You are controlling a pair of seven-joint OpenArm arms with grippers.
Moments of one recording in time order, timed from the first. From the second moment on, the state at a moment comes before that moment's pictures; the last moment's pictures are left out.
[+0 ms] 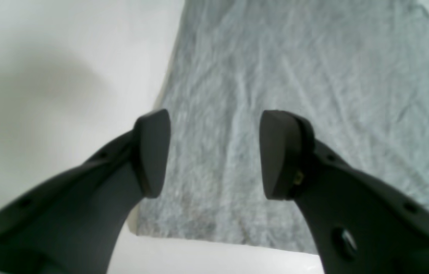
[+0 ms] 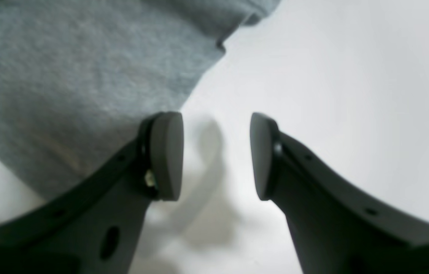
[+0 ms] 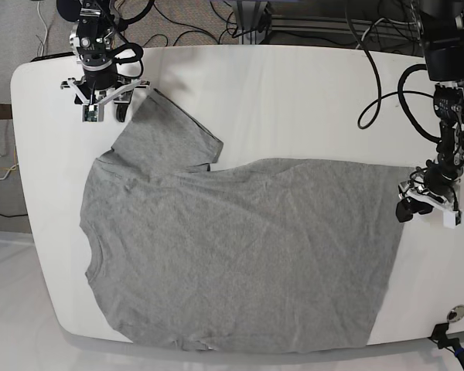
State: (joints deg) left arm -8.4 -27.1 -12.4 71.2 -43.4 -14.5 35.1; right arm -28.6 7.6 16.0 102.6 8.4 8.0 -25.3
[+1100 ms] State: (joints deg) left arm -12.3 -27.1 -3.8 57.2 -41.2 -19.1 32.0; right arm -26.6 8.7 15.7 100.7 11.9 9.7 -23.9
